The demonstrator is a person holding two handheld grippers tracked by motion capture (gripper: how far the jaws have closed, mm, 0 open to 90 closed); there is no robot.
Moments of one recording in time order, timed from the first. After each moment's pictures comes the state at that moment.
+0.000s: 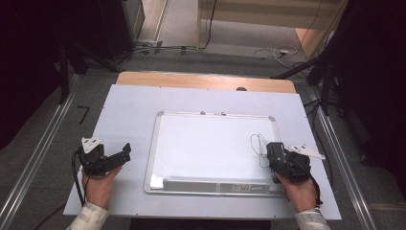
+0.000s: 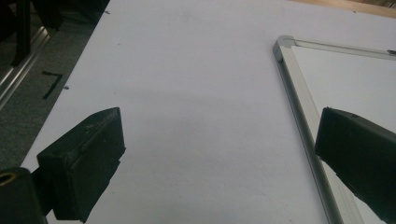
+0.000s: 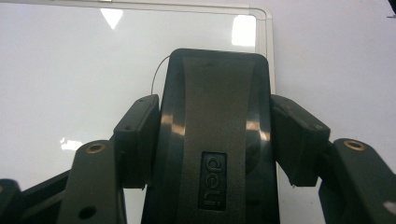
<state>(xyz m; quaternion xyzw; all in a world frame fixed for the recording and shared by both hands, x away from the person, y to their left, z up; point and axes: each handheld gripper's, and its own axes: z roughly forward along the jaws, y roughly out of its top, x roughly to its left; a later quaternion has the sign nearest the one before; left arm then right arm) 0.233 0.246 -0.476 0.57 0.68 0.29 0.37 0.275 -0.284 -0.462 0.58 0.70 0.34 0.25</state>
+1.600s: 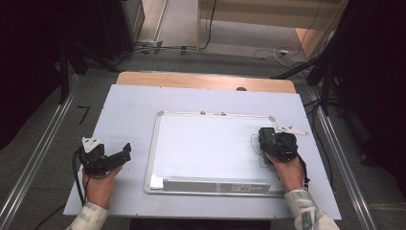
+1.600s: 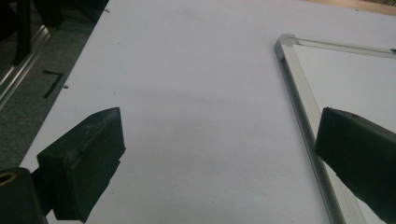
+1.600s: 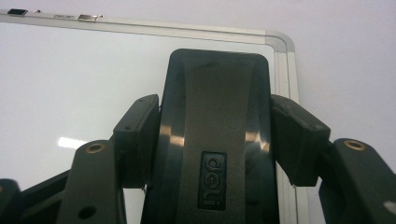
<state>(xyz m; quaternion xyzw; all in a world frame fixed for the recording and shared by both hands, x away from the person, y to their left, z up) 0.234 0.246 -0.477 0.57 0.68 0.29 0.37 0.339 -0.264 -0.470 0.58 0.71 0.33 0.25</state>
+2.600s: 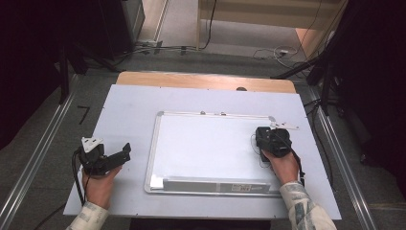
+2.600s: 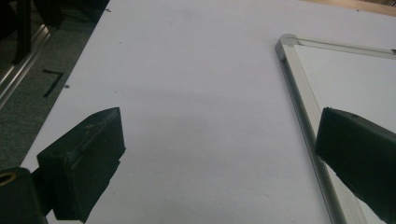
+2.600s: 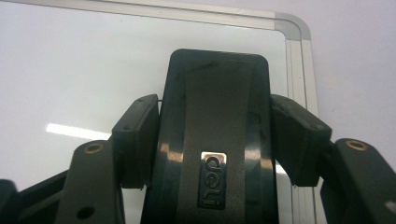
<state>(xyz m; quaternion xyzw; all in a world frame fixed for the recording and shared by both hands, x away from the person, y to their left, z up) 0.235 0.247 -0.477 0.57 0.68 0.29 0.37 0.363 -0.257 -0.487 0.58 0.72 0.29 0.24</state>
